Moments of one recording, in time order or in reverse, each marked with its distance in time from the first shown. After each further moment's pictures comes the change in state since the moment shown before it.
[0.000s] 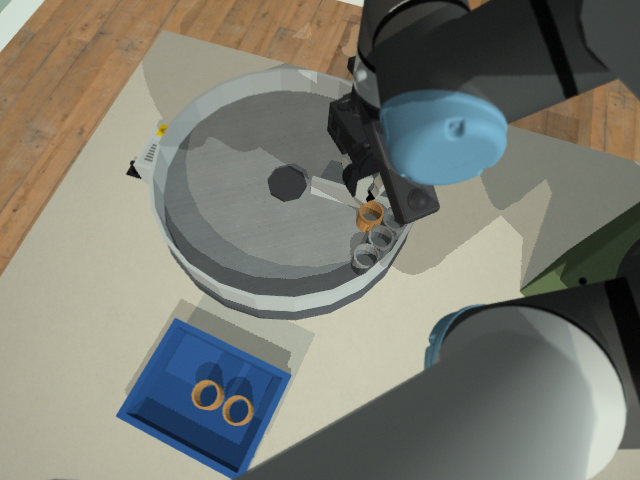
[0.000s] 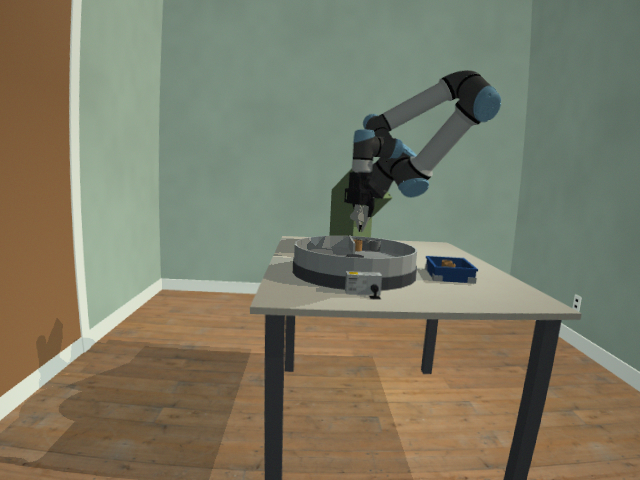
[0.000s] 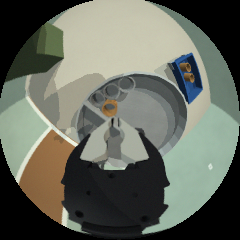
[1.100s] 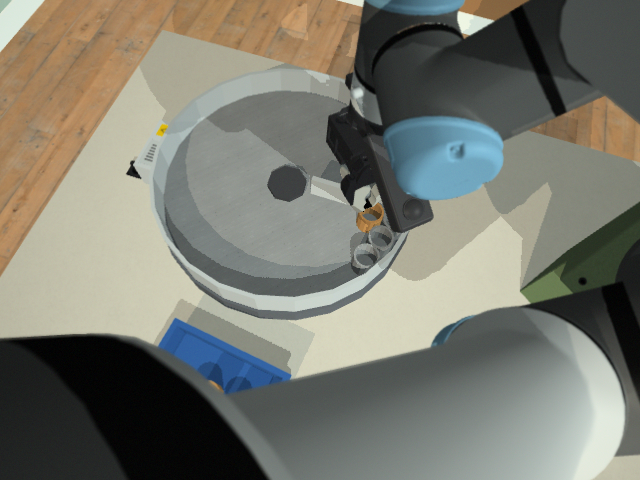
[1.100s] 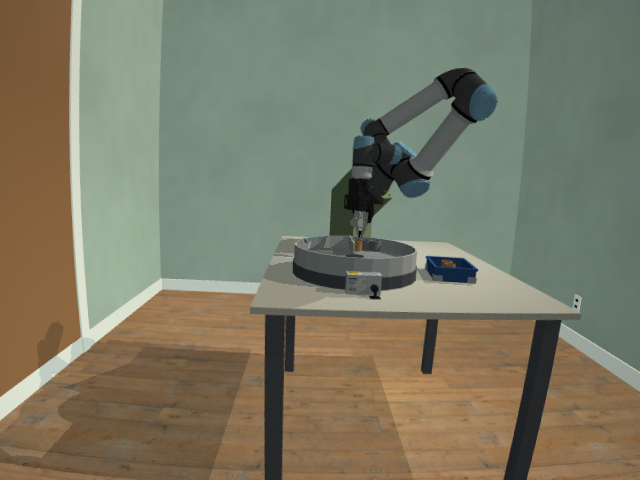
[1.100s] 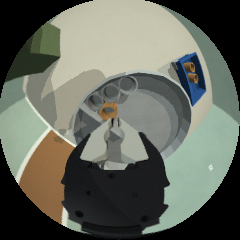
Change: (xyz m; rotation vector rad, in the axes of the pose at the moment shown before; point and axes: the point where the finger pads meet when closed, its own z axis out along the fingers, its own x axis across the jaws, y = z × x) arm 0.000 0.000 0.023 0.000 0.000 0.000
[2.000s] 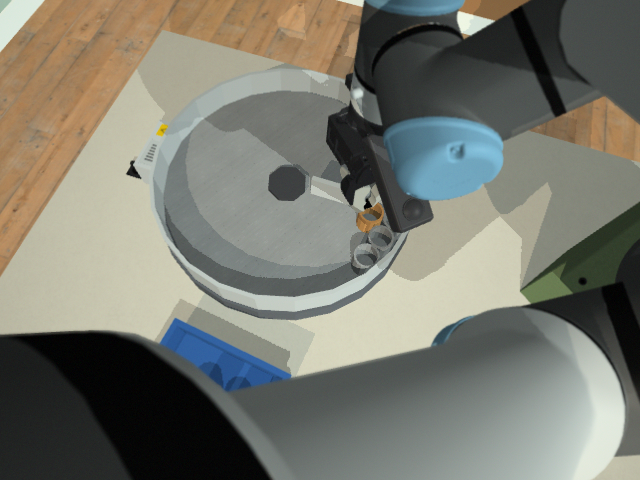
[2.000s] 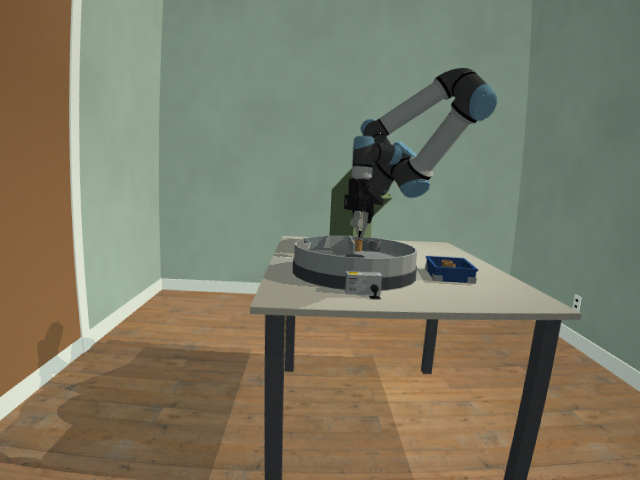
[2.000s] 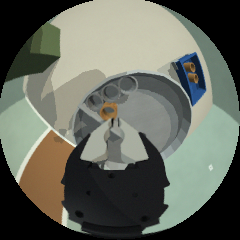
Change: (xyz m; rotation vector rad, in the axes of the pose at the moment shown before) arm 0.000 0.000 0.000 0.000 0.000 0.000
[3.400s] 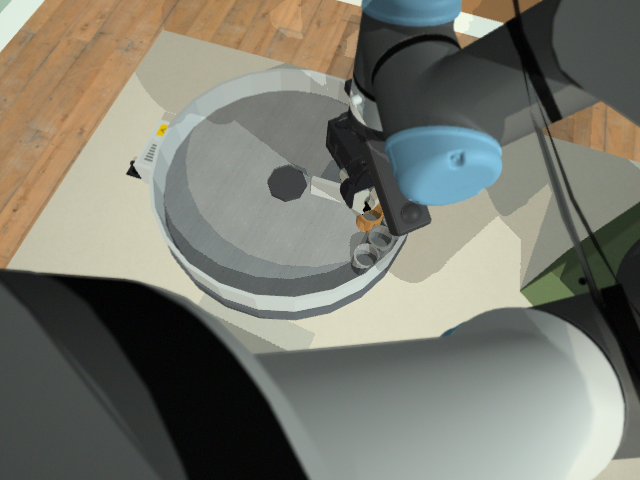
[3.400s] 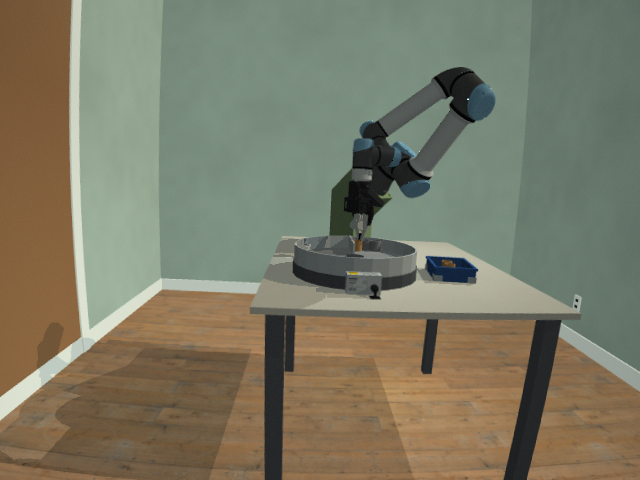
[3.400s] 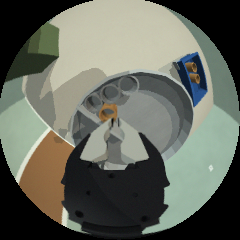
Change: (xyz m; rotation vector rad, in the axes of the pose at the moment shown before) arm 0.000 0.000 0.009 0.000 0.000 0.000
